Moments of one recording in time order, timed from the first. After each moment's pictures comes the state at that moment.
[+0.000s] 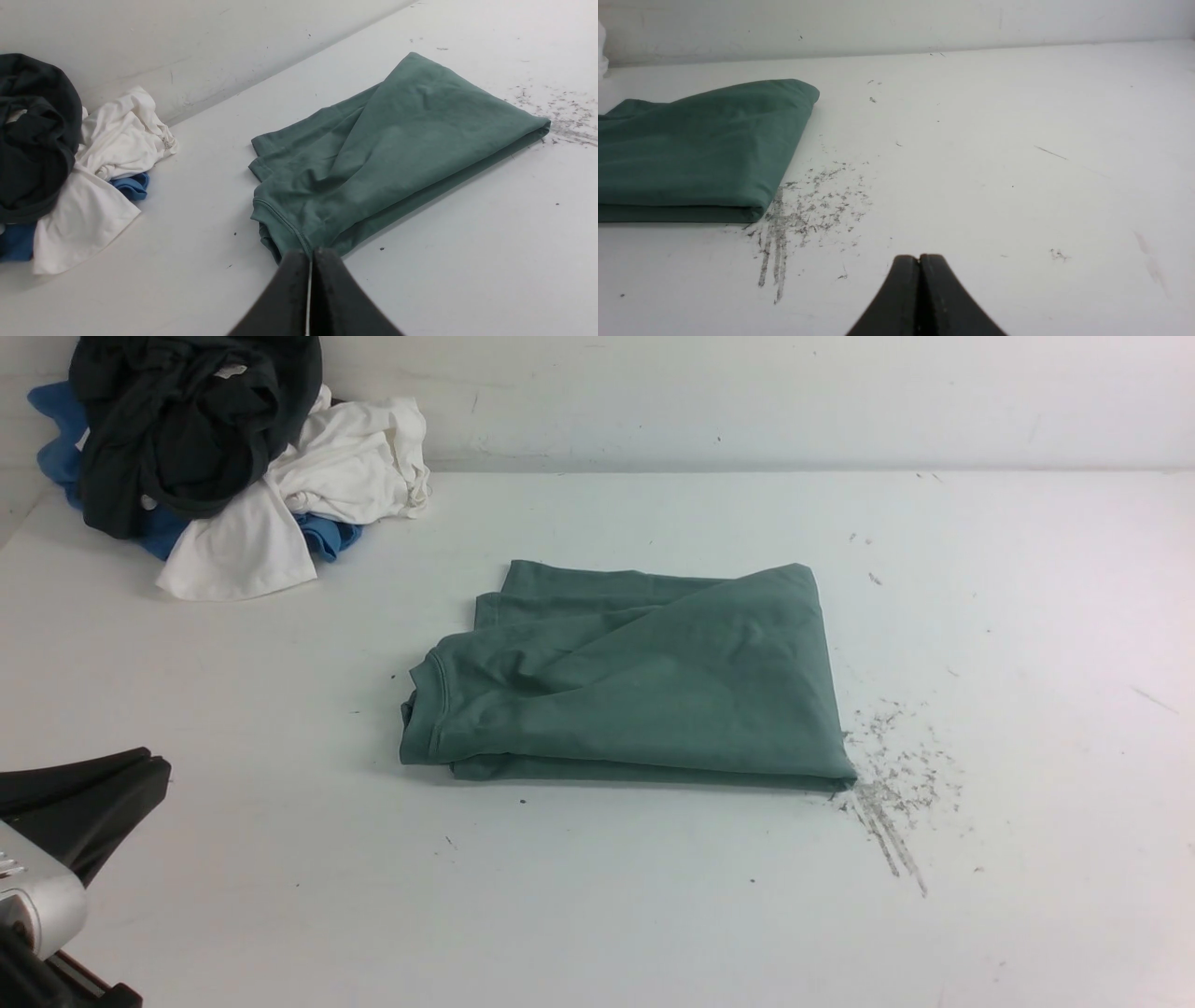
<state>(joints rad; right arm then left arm) 0.01 -0.01 0.03 -0.04 0.35 0.09 -0.03 0.48 -0.49 -0.82 0.52 1.06</state>
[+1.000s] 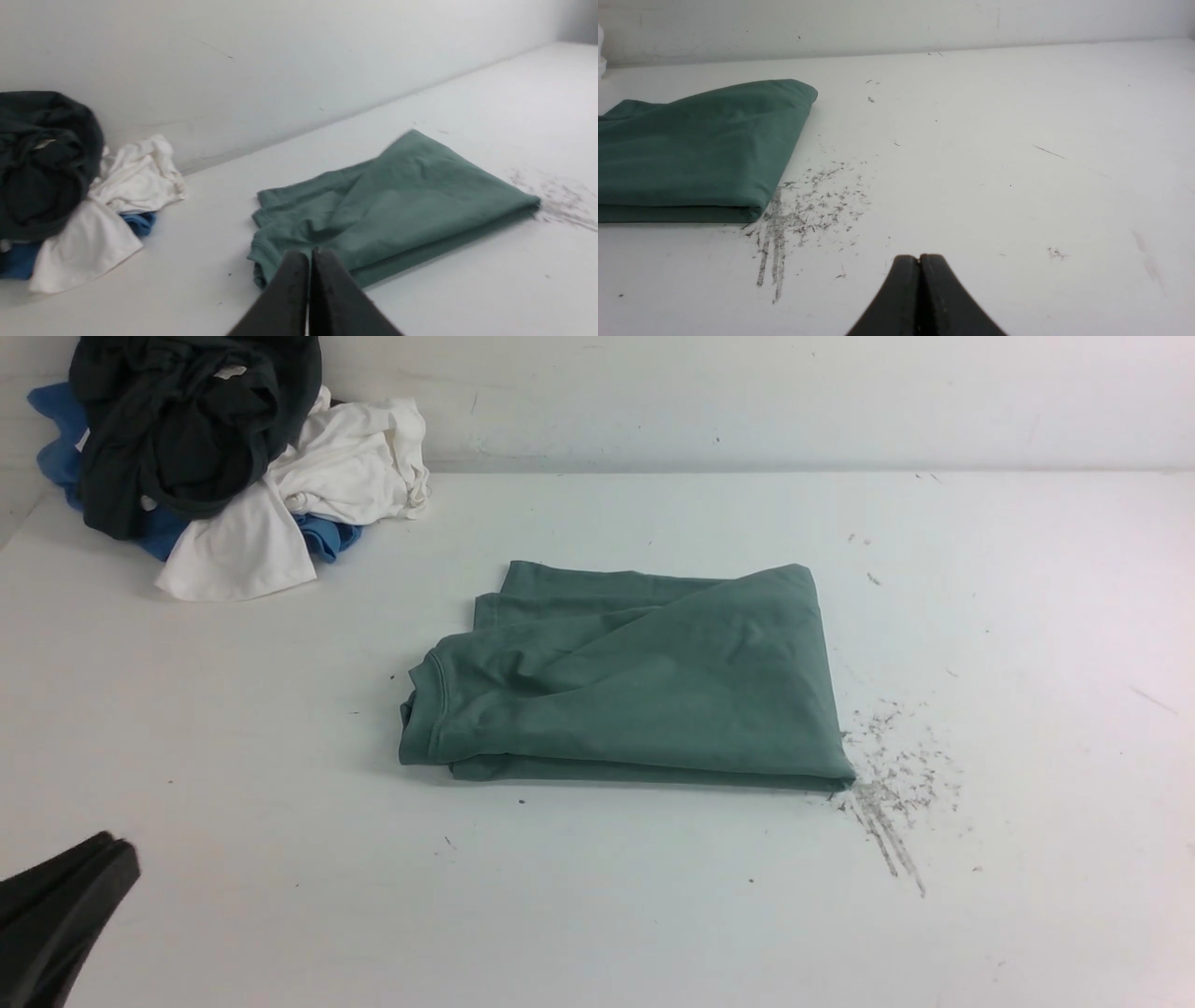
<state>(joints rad) 0.00 -0.01 0.03 -0.04 0.35 0.09 -0.10 0.12 -0.21 -0.94 0.32 1.01</state>
